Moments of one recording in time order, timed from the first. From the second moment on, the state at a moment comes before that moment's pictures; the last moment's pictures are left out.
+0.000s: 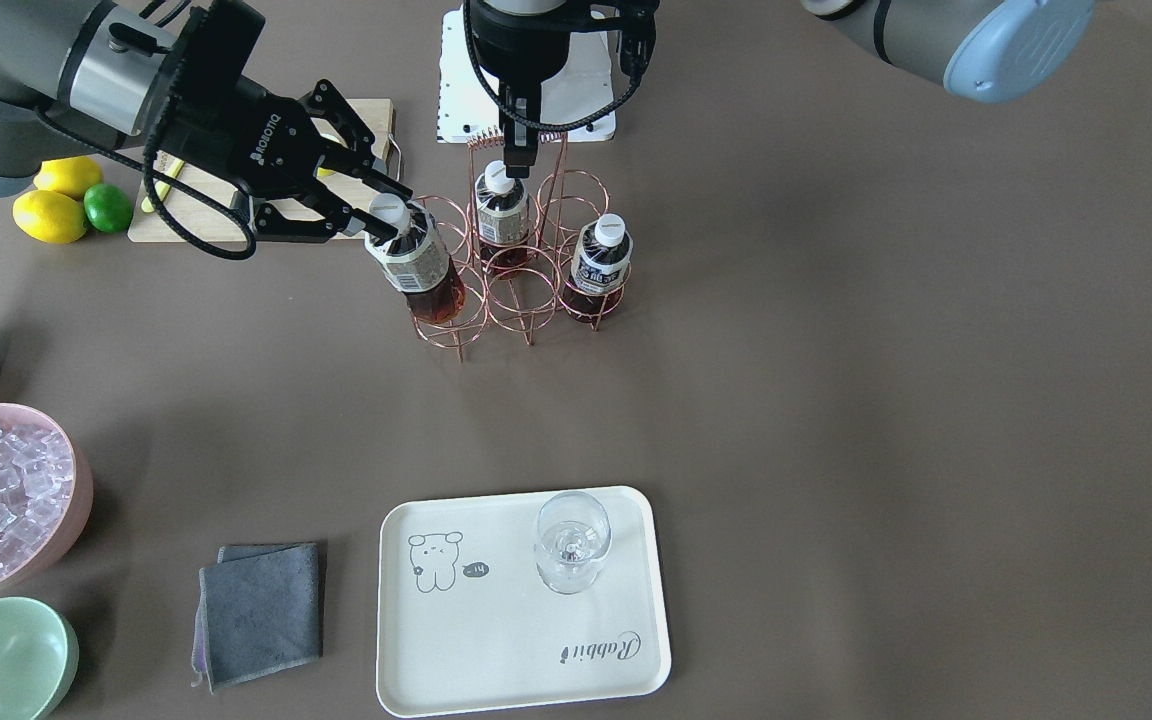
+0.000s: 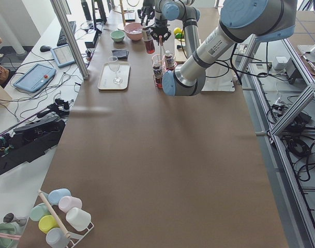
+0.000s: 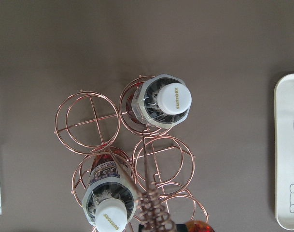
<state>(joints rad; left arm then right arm) -0.58 -2.62 -1.83 -1.05 -1.95 -2.74 0.96 -1.06 1.78 -0.54 2.32 0.49</state>
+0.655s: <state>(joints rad) -0.61 -2.62 -1.87 -1.01 -1.95 -2.73 1.06 -0.95 1.55 -0.54 2.21 0.38</state>
